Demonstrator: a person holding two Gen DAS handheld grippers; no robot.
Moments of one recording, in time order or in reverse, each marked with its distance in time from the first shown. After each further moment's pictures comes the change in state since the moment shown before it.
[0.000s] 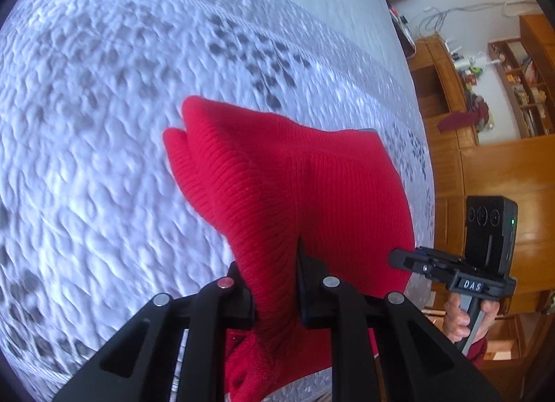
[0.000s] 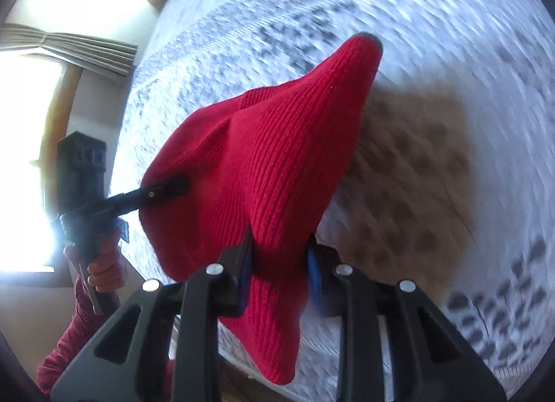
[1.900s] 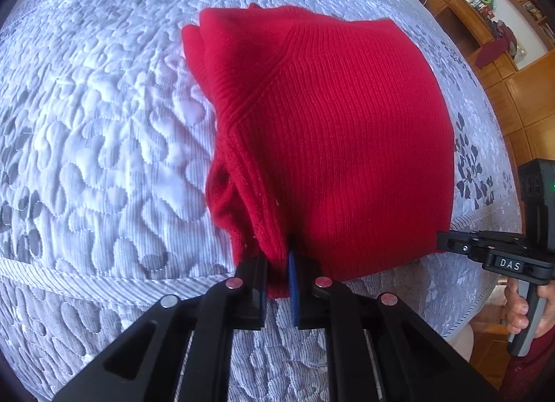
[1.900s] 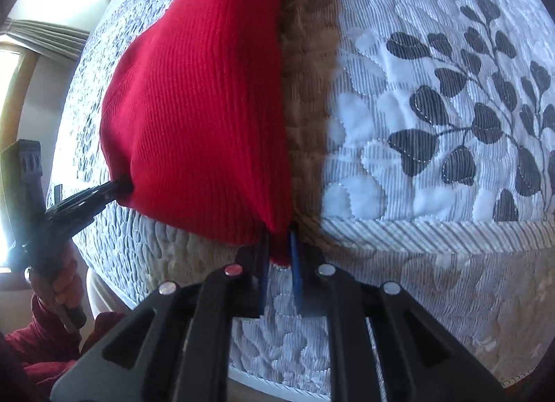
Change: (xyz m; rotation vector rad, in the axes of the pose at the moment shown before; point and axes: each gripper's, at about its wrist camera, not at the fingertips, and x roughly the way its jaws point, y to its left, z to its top) left arm 0.068 -0.013 -0.175 0.186 -0.040 0.332; right arm 0.066 -0.046 -0.164 0.059 -0.025 -0.204
